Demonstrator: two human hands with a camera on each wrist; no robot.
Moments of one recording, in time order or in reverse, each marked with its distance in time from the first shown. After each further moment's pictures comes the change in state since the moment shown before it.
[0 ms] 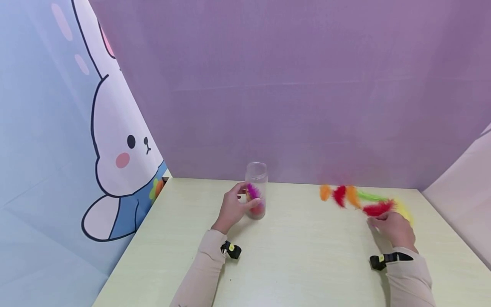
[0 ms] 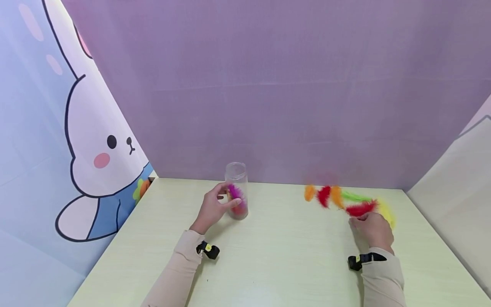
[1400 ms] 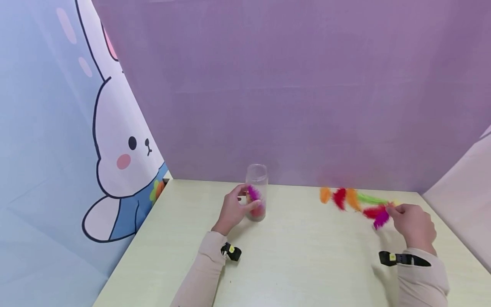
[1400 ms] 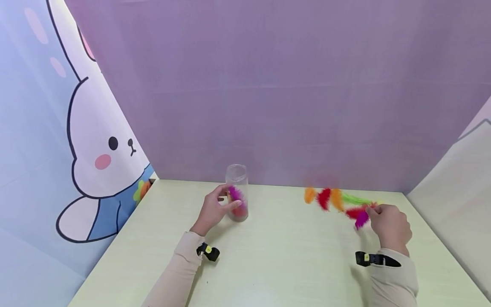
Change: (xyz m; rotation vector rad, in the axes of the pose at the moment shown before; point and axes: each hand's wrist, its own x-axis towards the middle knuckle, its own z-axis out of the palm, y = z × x) left_hand -0.001 -0.002 0.001 0.003 0.000 -0.012; right_hand -0.031 -0.034 -0.052 -0.001 0.176 0.065
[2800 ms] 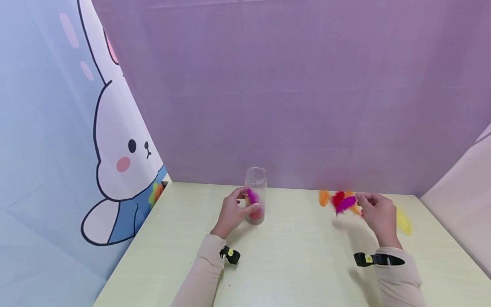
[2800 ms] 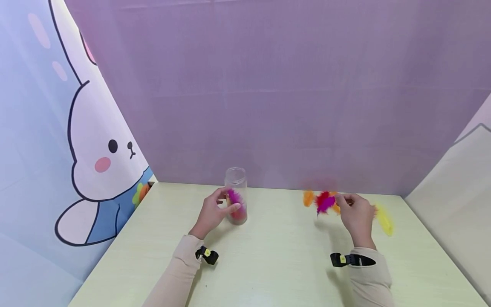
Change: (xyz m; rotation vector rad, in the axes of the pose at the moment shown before) left_hand -0.001 0.003 -0.001 0.013 0.004 0.005; right_hand -0.010 -0.071 0.040 0.370 0.118 -0.070
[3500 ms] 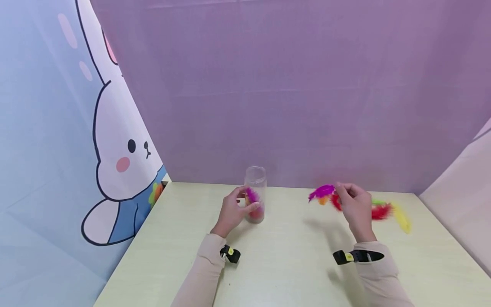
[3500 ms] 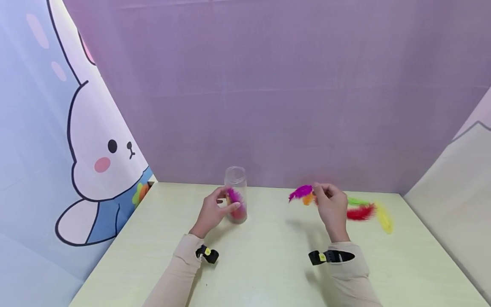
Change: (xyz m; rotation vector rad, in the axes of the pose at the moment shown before) left_hand 0.000 0.000 -0.001 -0.008 -0.012 0.003; right_hand -0.021 -0.056 0.035 0.439 0.045 0.006
